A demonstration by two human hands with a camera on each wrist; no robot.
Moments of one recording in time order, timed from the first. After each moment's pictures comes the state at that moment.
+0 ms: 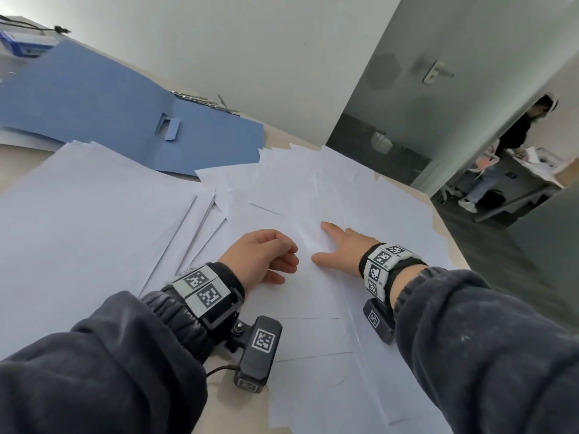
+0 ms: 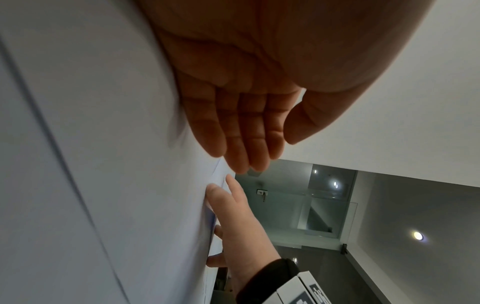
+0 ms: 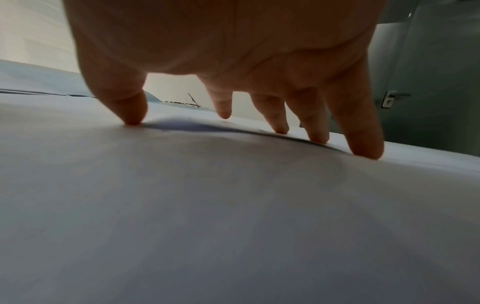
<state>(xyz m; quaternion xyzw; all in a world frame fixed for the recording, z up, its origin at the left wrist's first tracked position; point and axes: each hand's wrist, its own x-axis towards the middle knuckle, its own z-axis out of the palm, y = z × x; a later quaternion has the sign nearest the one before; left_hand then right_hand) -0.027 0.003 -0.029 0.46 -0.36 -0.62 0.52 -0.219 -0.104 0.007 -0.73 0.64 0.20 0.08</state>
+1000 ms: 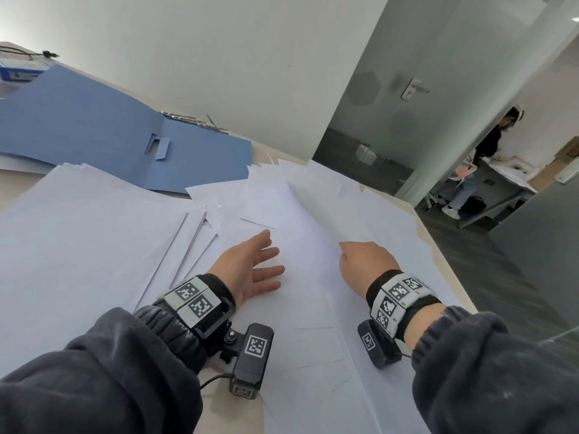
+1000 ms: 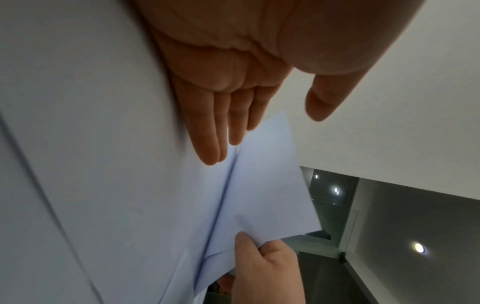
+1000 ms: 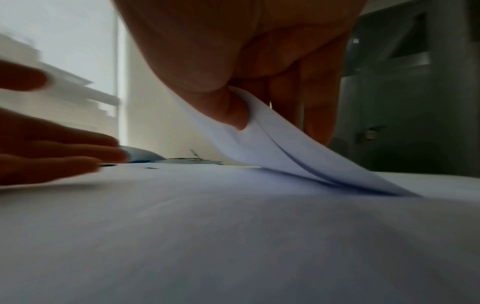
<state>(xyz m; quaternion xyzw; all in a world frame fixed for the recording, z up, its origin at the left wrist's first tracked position) -0.025 -0.003 -0.026 0.43 -0.21 -0.69 0.55 -0.236 -0.066 0.031 -0.75 0.65 0.09 -0.02</state>
